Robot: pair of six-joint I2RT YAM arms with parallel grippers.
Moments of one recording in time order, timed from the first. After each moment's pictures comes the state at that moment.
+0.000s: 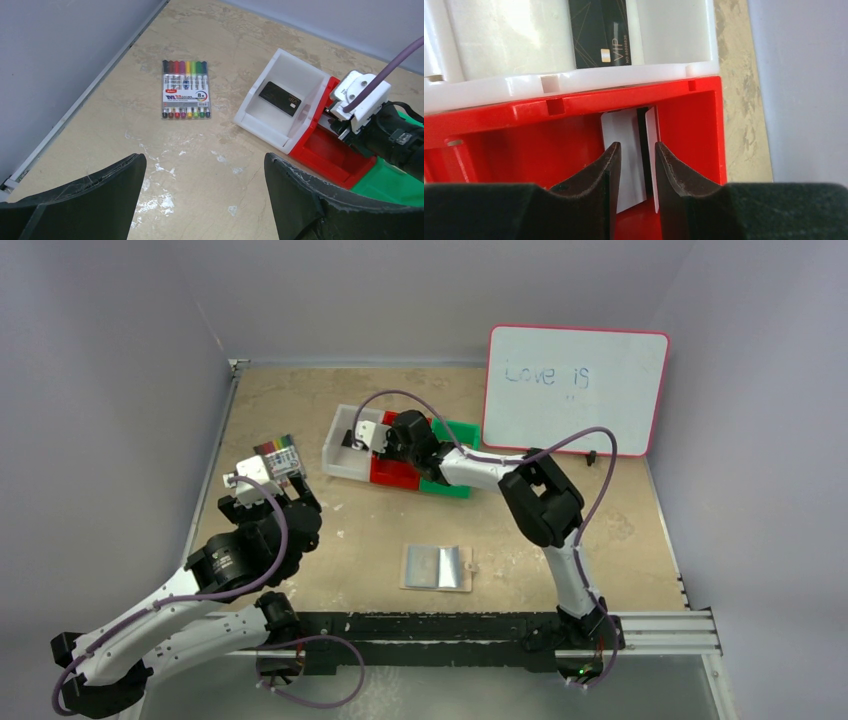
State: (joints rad) left arm -0.97 0.65 0.86 -0.93 -1.23 -0.83; right arm 0.77 2.14 1.49 0.11 0.07 -0.75
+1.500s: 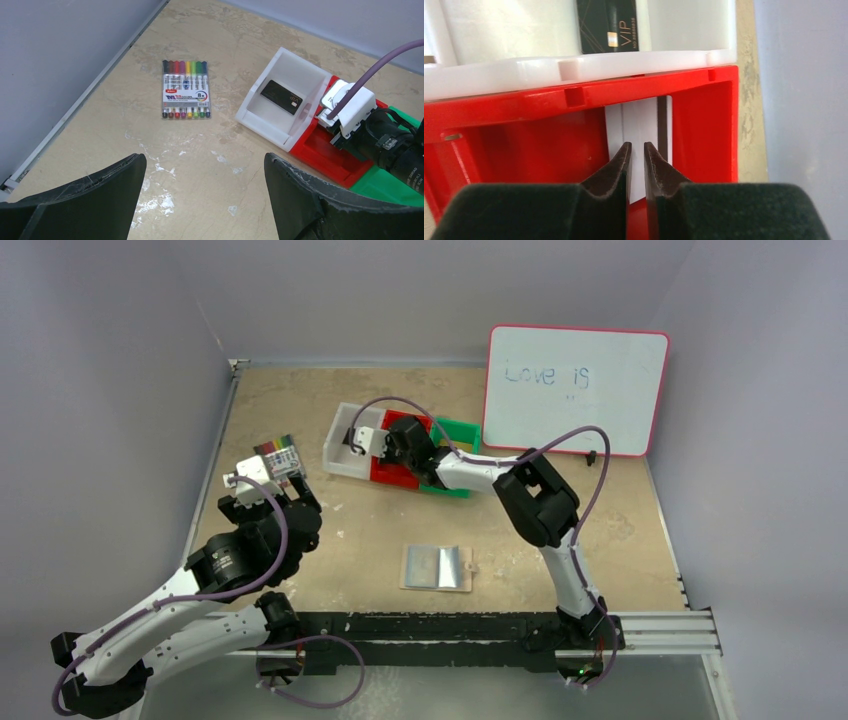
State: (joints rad) left arm -0.97 0.65 0.86 -0.93 -1.23 -0.83; right arm 0.79 2.18 1.49 0.12 0.17 -0.79
